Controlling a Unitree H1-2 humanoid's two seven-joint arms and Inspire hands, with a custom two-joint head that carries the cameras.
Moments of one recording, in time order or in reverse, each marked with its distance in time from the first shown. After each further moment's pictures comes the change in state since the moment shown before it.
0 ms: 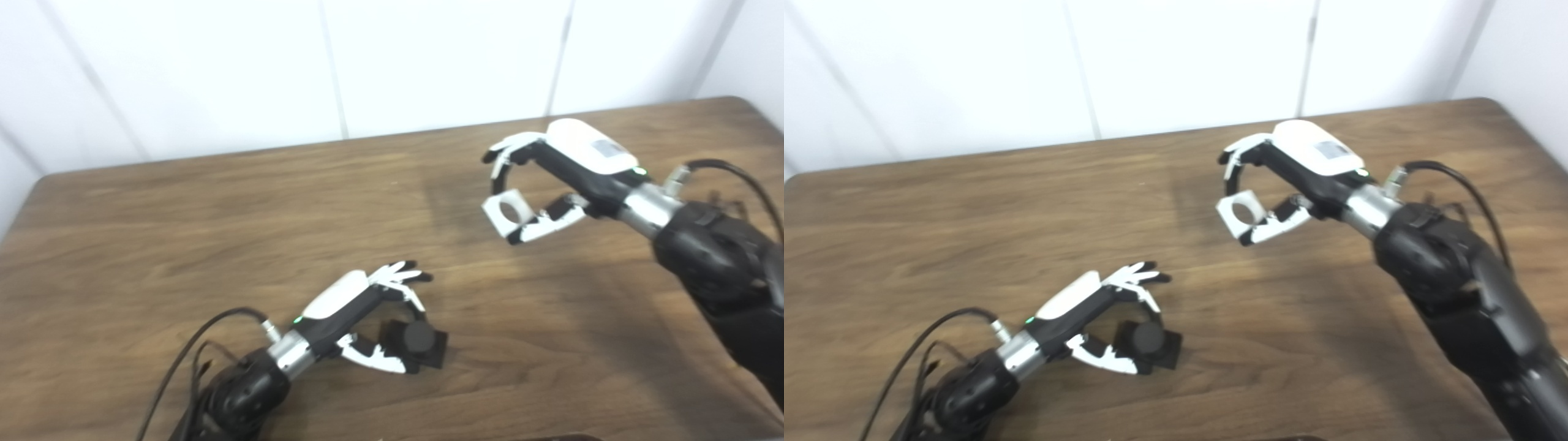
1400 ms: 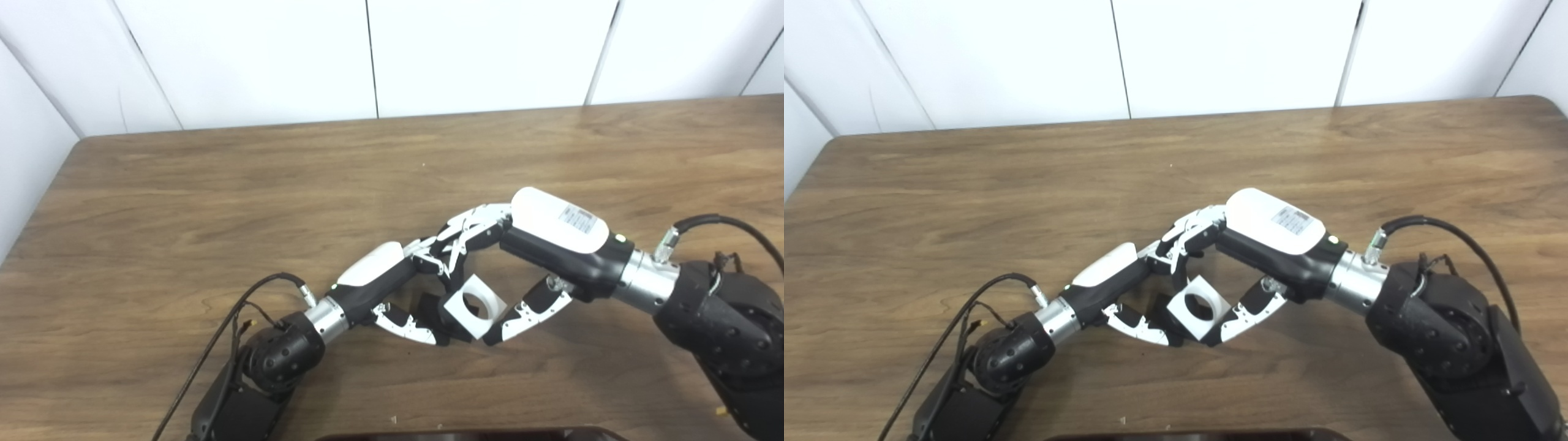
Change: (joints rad) left arm -0.020 -0.036 -0.022 0.007 0.032 0.059 0.023; right arm 0.092 0.105 0.104 -0.178 0.092 -0.052 0.193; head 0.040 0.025
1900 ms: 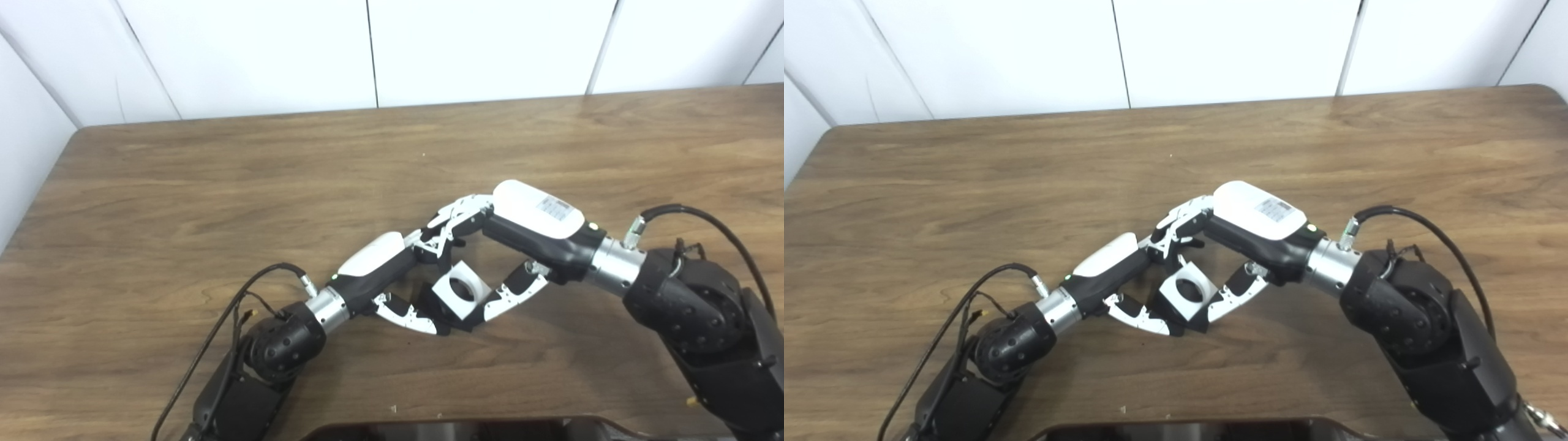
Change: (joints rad) left arm 0.000 -0.002 -0.003 -0.002 0.000 0.006 0.001; right arm -0.030 0.065 0.008 0.098 -0.056 -0.034 -0.013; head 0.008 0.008
